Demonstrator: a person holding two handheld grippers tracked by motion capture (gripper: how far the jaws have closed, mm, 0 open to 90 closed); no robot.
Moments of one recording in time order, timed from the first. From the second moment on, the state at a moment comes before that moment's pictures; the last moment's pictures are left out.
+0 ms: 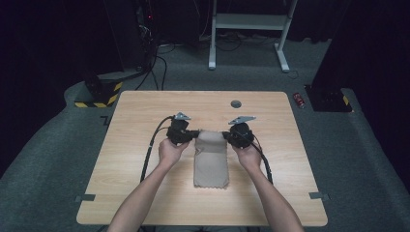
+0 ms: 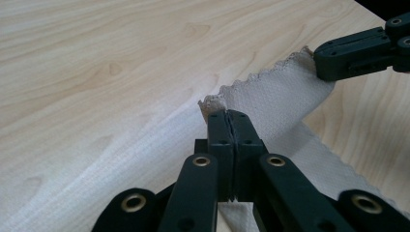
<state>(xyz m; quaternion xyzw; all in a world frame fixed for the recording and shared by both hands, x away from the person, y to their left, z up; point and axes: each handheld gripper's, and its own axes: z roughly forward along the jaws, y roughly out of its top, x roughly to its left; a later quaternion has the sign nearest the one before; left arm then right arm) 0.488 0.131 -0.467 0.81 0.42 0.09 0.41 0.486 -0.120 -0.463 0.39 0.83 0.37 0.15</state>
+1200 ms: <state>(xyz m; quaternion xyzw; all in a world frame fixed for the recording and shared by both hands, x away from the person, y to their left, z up) 0.457 0.133 -0.480 0.81 0.40 0.06 0.43 0.457 -0.134 -0.475 0.37 0.83 0.39 0.13</state>
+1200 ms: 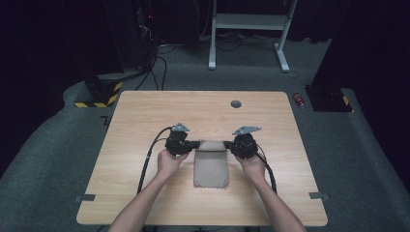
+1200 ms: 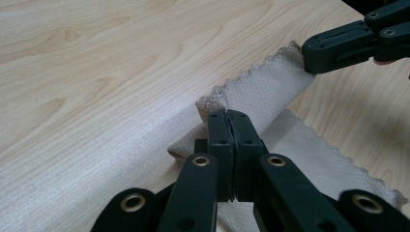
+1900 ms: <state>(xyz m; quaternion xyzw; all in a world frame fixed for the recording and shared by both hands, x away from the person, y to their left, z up) 0.440 0.132 -0.482 0.82 0.38 0.08 0.42 0.441 -0.136 -0.477 0.36 0.83 0.40 0.12</state>
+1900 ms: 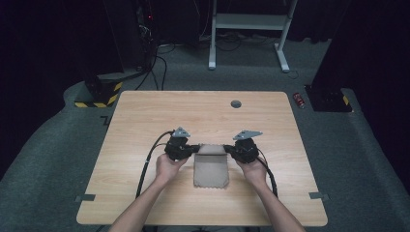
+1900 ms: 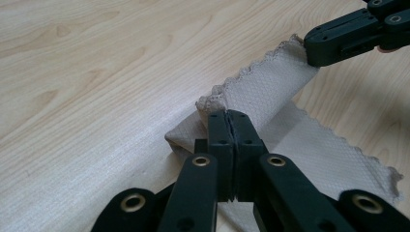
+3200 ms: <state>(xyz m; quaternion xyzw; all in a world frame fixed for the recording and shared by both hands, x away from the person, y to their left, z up) 0.404 0.136 -0.496 0.82 0.37 0.07 0.43 0.400 -0.140 -0.494 0.34 0.84 0.41 0.10</state>
